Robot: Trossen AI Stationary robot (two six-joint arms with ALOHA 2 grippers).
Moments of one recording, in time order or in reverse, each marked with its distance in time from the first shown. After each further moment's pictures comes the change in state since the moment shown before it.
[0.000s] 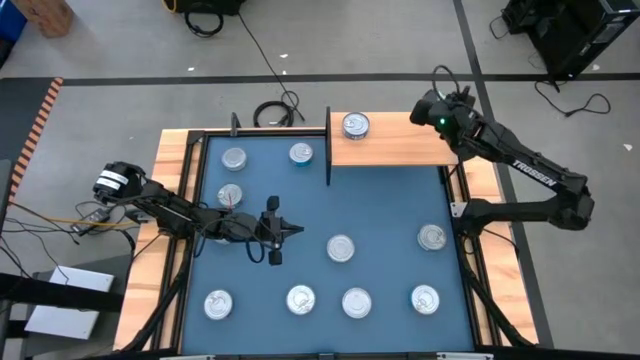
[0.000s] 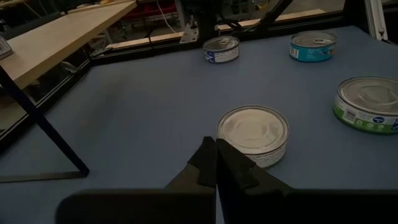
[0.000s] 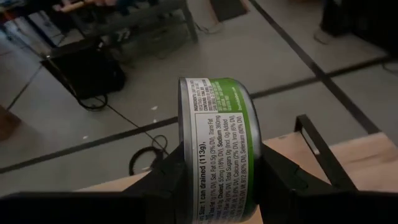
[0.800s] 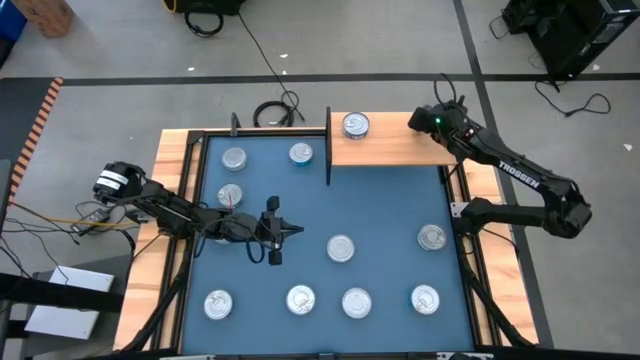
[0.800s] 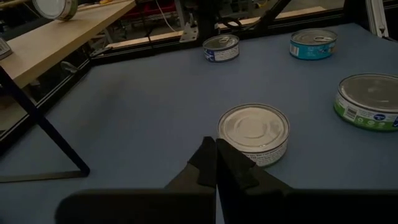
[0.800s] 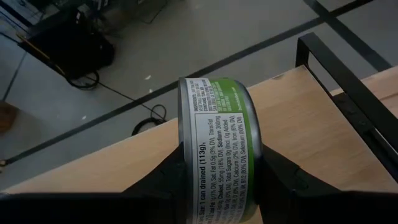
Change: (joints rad) left arm 0.000 0.000 0.000 -0.003 0.000 0.007; right arm -0.209 0.003 -0.260 0.210 -0.282 0.039
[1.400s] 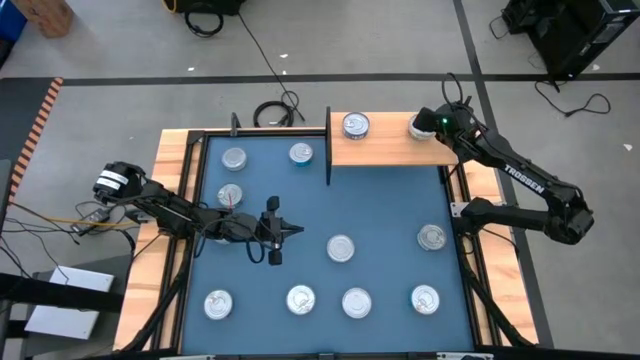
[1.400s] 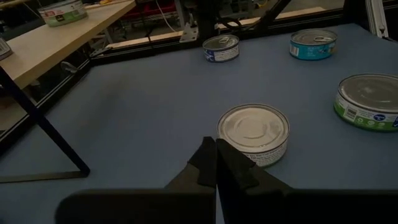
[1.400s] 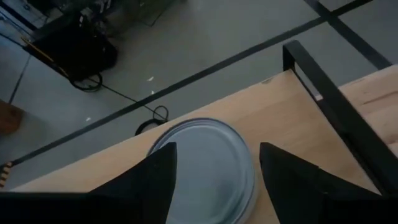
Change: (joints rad) left arm 0.000 0.000 0.000 0.000 0.000 0.000; right arm -0.027 -0.059 -0.004 -0.019 -0.009 -0.028
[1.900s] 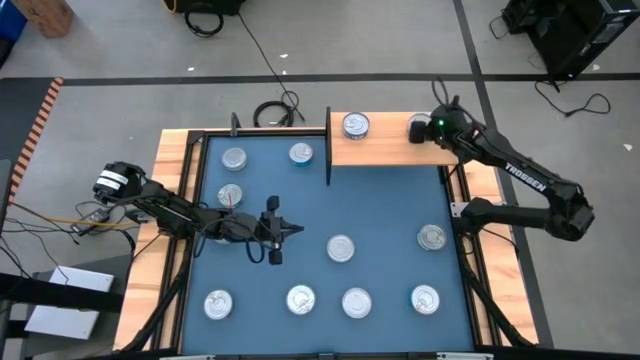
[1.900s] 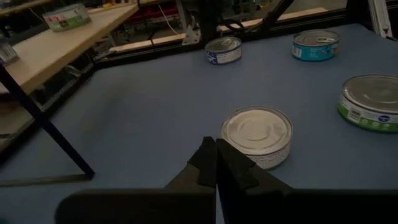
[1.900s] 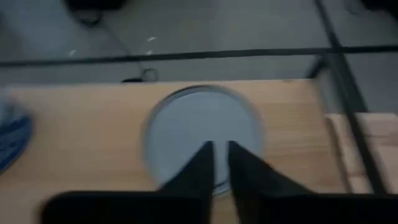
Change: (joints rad) left arm 0.000 0.000 0.001 0.012 -0.012 0.024; right arm 0.082 0.018 0.050 -0.097 -0.027 -0.328
